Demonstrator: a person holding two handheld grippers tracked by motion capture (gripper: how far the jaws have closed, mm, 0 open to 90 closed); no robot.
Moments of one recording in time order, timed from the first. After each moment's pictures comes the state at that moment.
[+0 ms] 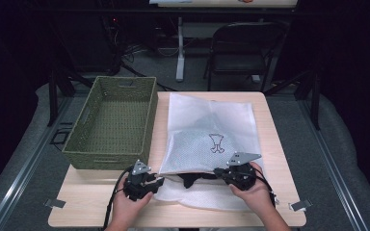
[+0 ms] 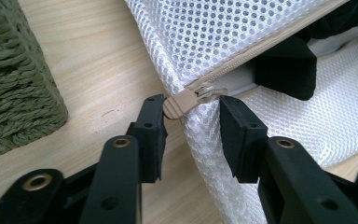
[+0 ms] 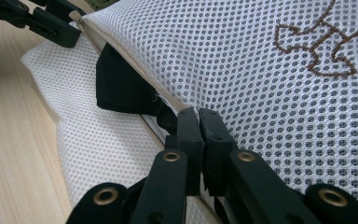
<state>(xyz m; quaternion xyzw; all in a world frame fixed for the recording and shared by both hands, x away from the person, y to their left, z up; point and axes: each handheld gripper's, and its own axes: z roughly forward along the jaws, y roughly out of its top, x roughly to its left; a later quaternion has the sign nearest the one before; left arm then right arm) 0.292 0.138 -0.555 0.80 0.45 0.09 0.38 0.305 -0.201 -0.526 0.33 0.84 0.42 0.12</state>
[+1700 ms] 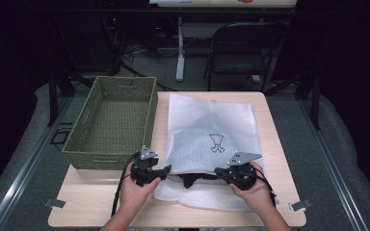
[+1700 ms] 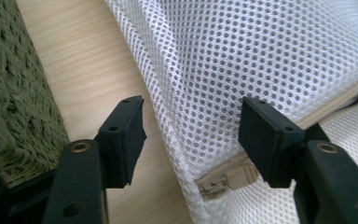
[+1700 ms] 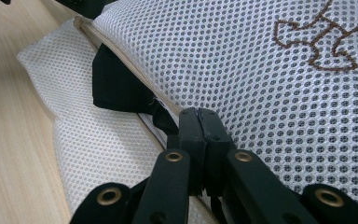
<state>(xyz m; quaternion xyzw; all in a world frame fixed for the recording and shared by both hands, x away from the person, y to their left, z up) 0.326 0.117 -0.534 0.80 0.45 0.12 0.37 0.306 -0.203 -0.527 0.33 0.84 0.41 0.12</state>
